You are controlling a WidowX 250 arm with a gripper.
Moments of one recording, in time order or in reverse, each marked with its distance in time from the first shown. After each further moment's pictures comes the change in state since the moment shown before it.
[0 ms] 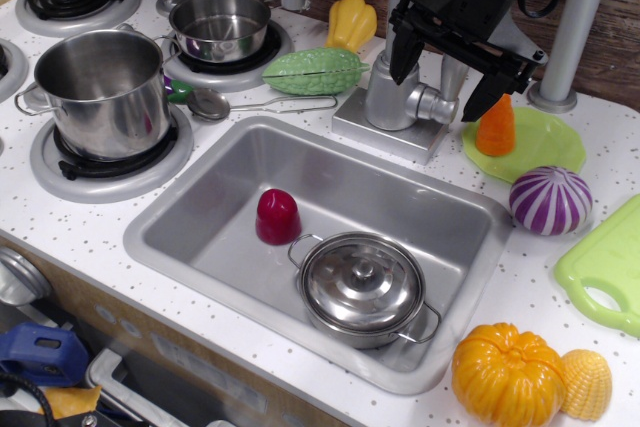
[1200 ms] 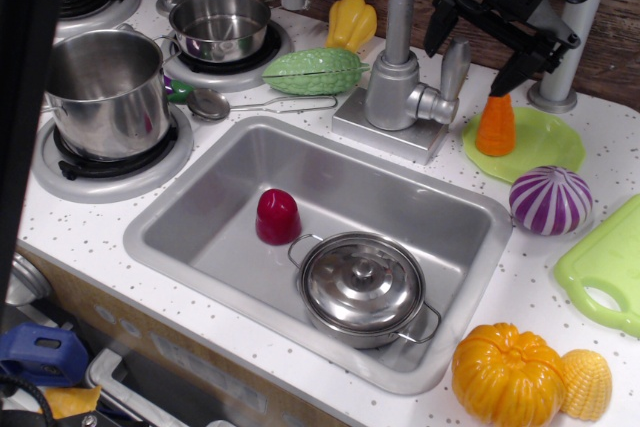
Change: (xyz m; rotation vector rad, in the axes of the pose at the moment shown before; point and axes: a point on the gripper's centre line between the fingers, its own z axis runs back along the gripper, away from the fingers) arm 0.038 -0.010 -0.003 0.128 -0.047 0.005
